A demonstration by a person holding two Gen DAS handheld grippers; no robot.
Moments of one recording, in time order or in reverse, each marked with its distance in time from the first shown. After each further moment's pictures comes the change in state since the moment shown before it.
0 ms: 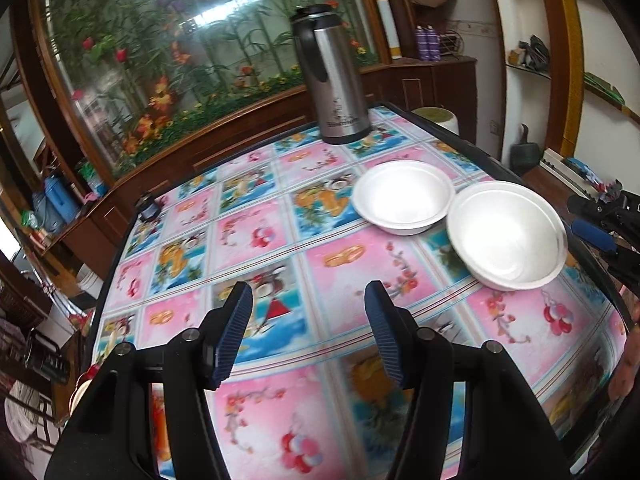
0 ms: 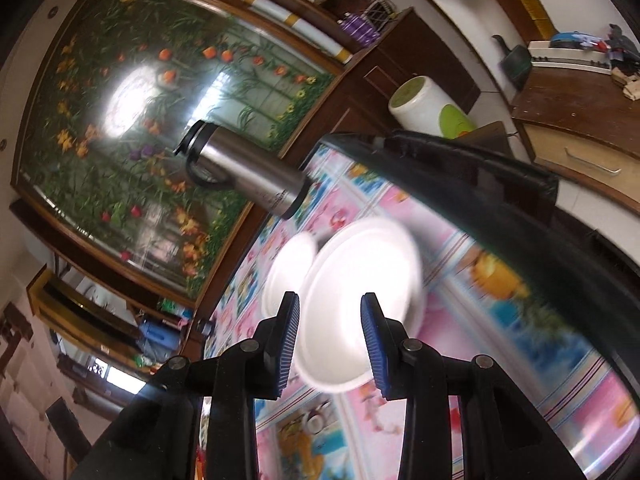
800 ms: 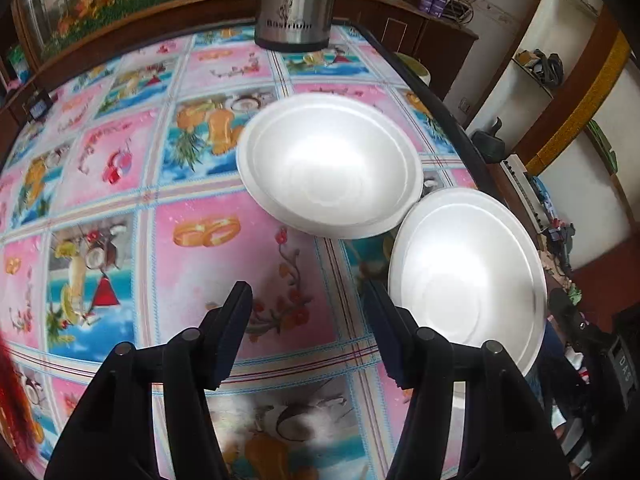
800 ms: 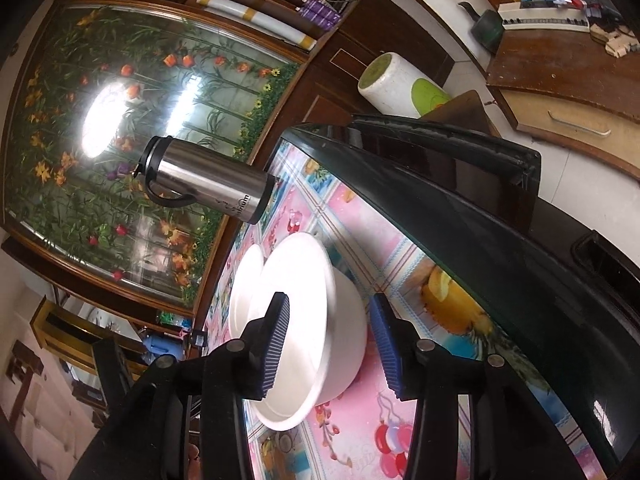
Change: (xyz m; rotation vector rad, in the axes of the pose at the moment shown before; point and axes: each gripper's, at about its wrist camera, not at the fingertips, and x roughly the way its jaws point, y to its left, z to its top) left arm 0.126 -0.047 0.036 -0.259 0.365 -0.326; right arm 0.023 -0.053 0.012 0.129 0.058 -0.019
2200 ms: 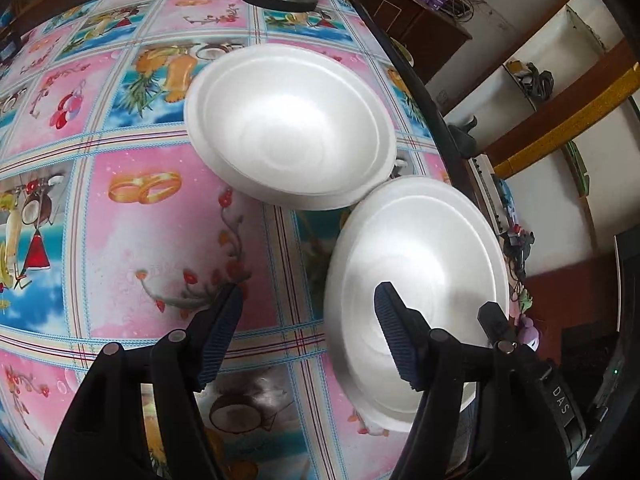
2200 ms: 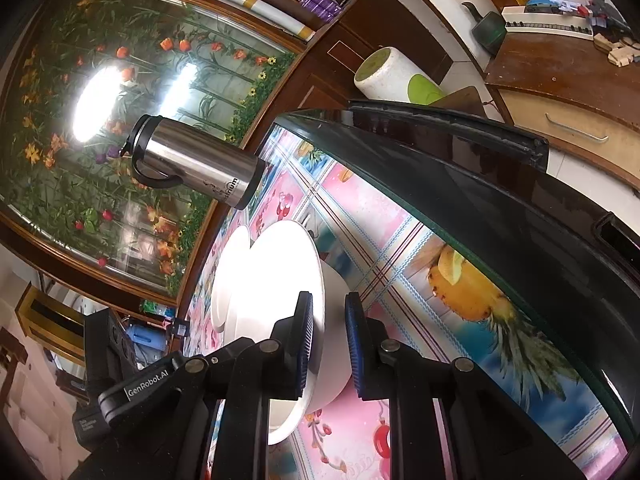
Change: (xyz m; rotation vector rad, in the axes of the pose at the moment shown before) left arm 0.018 -0.008 -0.002 -0.107 0.105 -0.164; right arm 0.021 0.010 -0.010 -0.046 0.021 -0.056
